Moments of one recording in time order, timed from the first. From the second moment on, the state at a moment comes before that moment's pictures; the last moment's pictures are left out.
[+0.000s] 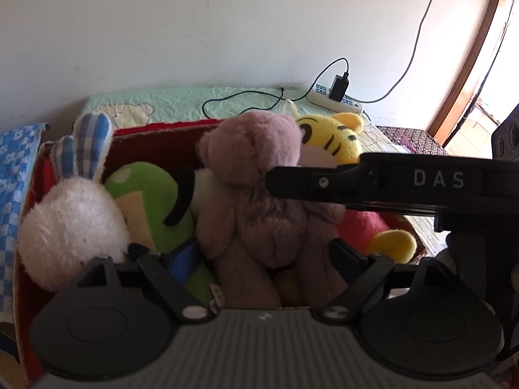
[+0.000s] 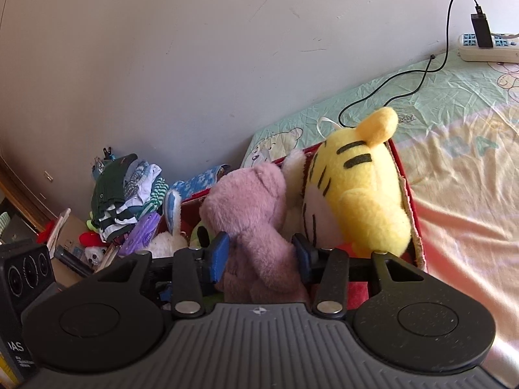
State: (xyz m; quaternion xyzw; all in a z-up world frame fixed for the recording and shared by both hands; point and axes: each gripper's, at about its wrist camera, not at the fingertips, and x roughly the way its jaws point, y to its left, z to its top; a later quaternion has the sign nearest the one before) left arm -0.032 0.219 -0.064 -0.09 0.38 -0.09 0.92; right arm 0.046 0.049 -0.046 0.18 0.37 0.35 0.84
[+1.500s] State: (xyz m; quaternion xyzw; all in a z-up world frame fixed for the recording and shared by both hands) left arm -0.031 0.196 -0.059 -0.09 0.43 -0.03 0.90; right arm 0.045 0.050 -0.056 0.17 0.38 0.33 0.85
